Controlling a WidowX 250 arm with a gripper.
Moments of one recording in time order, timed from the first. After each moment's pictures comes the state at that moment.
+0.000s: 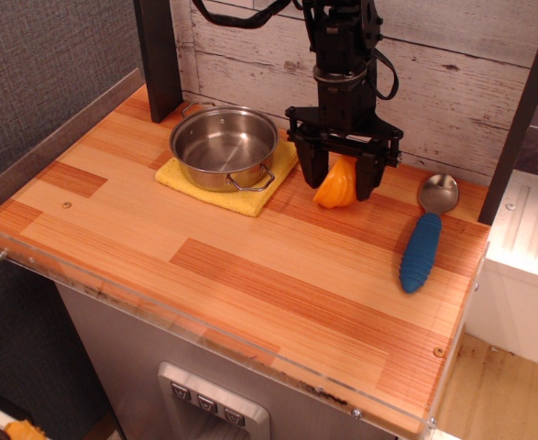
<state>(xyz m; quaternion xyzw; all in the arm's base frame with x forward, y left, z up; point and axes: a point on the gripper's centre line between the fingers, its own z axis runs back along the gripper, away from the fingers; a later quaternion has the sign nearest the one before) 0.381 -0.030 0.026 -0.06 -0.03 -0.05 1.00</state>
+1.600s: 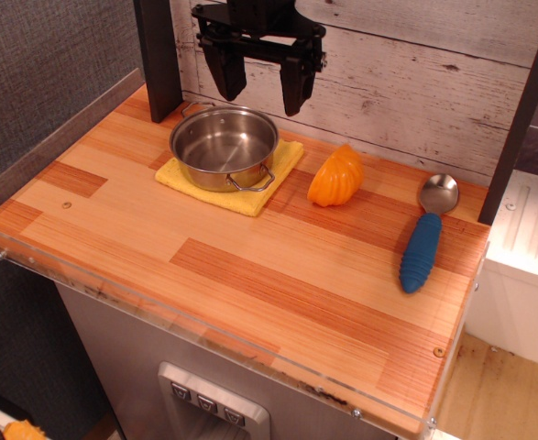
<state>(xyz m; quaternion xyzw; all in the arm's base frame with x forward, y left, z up) 0.351 0.032 0.116 -0.01 -0.09 -0.01 1.00</state>
